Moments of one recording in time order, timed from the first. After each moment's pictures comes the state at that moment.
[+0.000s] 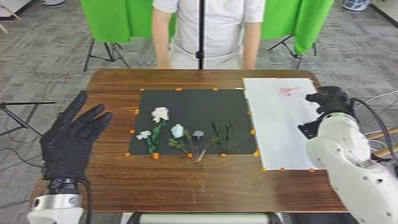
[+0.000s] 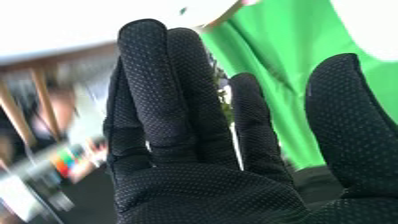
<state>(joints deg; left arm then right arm) 133.8 -58.2 -93.3 -131.3 36.0 13.1 27.8 -84.5 -52.1 74.6 -101.0 -119.9 11.2 52.1</state>
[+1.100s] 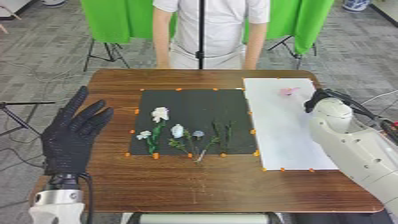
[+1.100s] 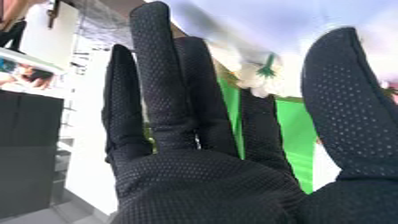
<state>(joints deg) 131.5 -58.5 -92.8 -131.0 35.7 12.2 27.0 -62.1 -47.4 54.9 -78.8 -124.7 -17.8 47.4</state>
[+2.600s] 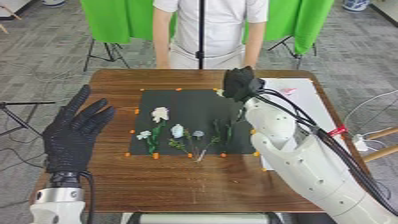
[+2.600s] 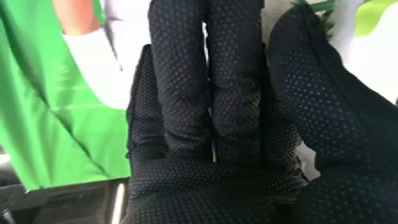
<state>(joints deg) 130.9 -59.2 -93.2 -130.9 35.9 11.0 25.7 -66.2 -61.9 50.6 -92.9 -144.4 -3.8 19.7</state>
